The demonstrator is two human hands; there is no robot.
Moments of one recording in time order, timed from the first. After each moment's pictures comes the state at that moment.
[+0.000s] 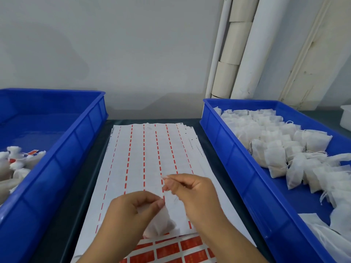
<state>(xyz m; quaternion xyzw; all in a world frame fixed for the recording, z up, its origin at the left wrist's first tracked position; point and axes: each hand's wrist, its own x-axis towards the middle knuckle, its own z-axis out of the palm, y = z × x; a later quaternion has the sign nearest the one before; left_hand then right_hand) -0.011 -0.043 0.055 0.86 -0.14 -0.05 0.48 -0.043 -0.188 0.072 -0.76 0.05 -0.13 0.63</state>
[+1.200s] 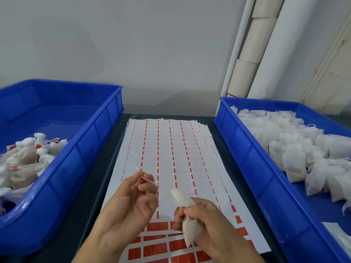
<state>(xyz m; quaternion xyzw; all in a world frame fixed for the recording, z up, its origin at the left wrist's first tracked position) -0.003 -0.019 0.056 0.18 0.11 -0.33 0.92 -0.059 -0.188 0.033 -0.52 0.09 0.17 0.83</state>
